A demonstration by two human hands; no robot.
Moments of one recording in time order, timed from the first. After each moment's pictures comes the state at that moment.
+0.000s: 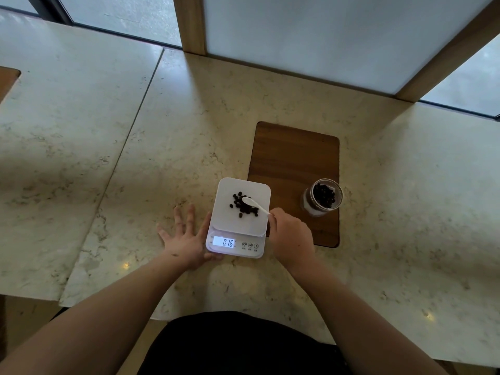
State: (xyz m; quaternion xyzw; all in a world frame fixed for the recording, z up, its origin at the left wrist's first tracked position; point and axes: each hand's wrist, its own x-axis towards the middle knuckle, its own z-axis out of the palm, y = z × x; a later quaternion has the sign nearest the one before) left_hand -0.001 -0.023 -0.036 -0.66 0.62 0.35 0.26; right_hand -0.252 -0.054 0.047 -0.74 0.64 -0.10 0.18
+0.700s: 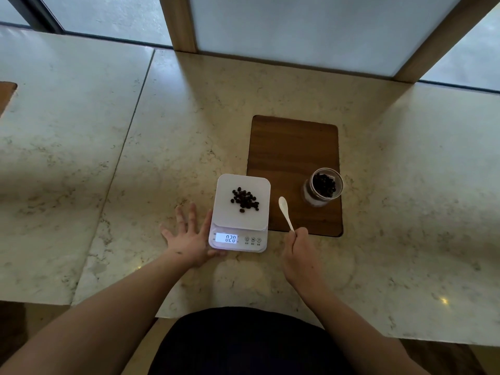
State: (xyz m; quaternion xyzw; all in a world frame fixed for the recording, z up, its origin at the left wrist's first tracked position) left_hand 0.000 -0.024 -0.036 -0.65 0.62 0.35 0.27; right_hand -0.269 0.005 0.030 -0.54 0.75 -0.18 0.35
